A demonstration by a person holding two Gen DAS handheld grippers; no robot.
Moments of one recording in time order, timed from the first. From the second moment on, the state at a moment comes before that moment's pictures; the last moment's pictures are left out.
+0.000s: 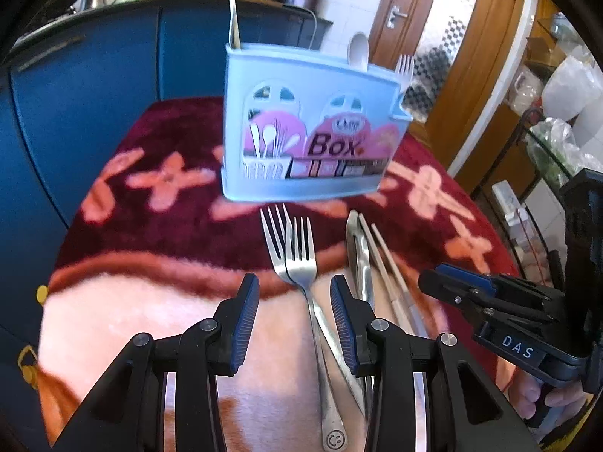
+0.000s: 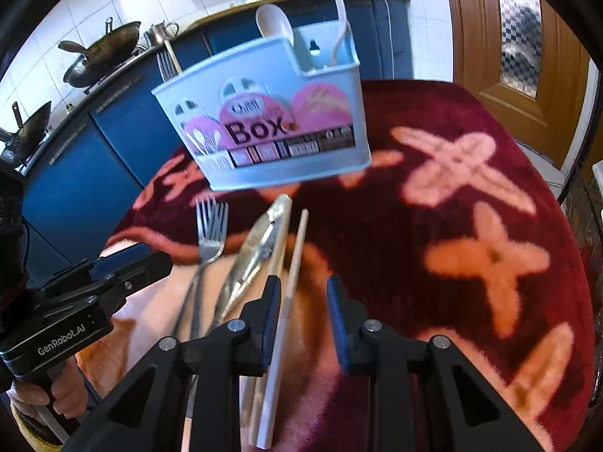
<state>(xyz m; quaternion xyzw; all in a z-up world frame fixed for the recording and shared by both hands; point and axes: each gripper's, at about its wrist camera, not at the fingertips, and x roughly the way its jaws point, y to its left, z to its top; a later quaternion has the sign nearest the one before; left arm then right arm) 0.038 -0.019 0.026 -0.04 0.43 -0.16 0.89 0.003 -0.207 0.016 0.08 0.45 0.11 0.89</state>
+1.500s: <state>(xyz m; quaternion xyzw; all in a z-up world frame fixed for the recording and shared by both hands) 0.063 -0.023 -0.007 -0.01 0.49 -0.16 0.86 0.043 -0.191 -0.001 0.03 0.51 0.14 0.85</state>
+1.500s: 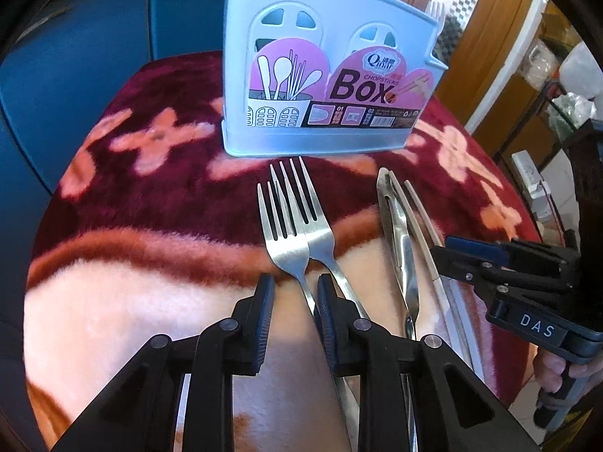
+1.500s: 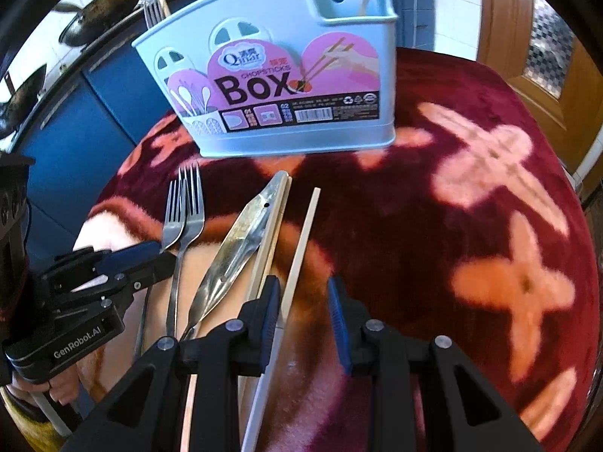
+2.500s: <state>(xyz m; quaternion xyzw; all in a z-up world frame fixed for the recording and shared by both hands) 0.047 0.001 0.015 -0.09 0.45 -0.18 0.87 0.031 -0.220 0.022 0.11 0.51 0.17 0.84</state>
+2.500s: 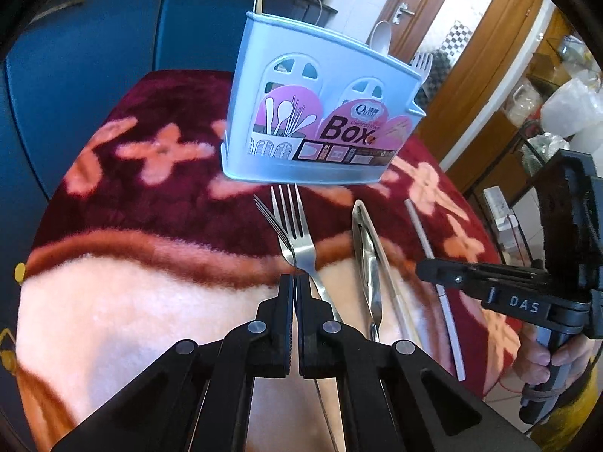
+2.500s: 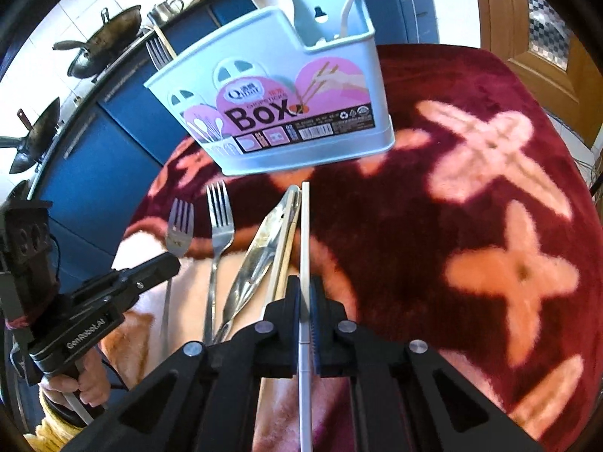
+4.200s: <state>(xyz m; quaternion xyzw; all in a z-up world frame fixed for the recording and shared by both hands) 0.045 -0.006 0.154 -0.06 0.23 -0.17 0.96 0.017 -0.226 0.131 0.08 0.29 0.13 0.95</state>
